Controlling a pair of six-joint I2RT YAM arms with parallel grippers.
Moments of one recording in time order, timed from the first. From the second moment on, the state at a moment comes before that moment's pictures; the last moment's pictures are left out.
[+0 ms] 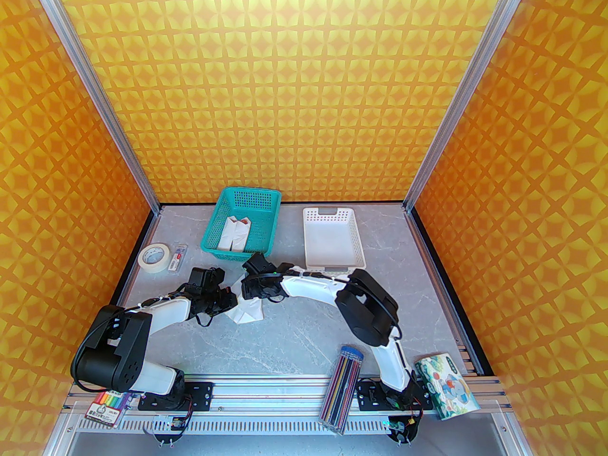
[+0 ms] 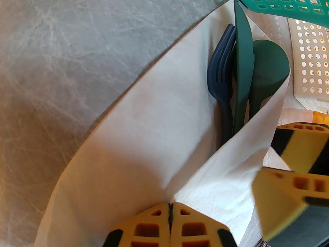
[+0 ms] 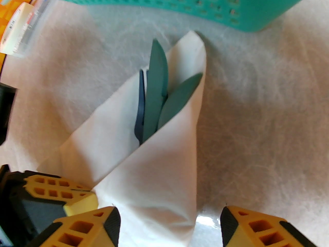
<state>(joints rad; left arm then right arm) -0.22 1.48 0.54 -0.08 0.45 -0.55 0.91 2.12 1.52 -0.46 0.03 0.64</state>
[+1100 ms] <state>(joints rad) -0.27 1.44 0.41 0.10 0.49 -0.64 0.93 2.06 1.45 -0.52 0.12 0.62</state>
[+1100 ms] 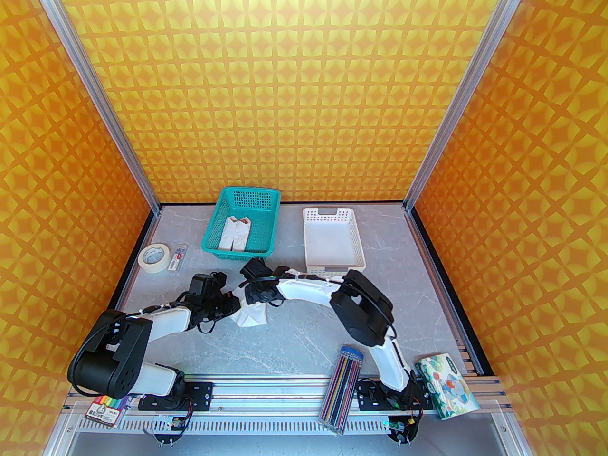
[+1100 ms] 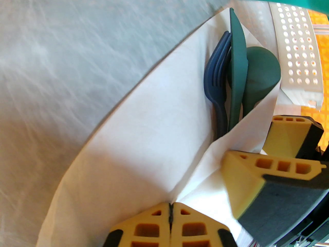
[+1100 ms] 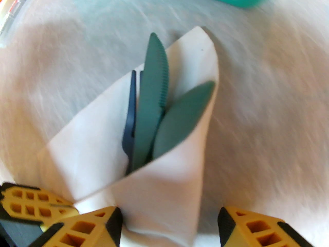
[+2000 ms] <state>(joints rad) -0.54 1.29 0.34 0.03 0.35 -0.92 0.99 1.83 1.25 -0.59 0.14 0.62</state>
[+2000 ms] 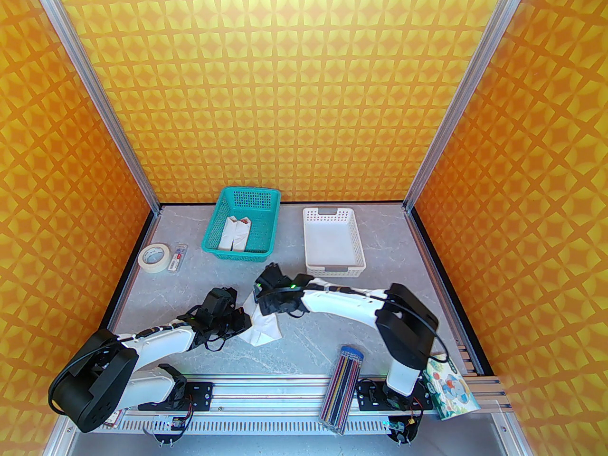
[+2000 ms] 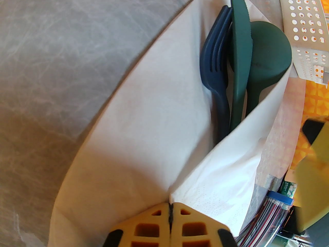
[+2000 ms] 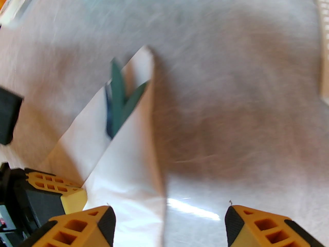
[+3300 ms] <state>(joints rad) -0.56 1.31 0.36 0.02 0.32 -0.94 1.01 1.96 1.30 -0.61 0.17 0.62</state>
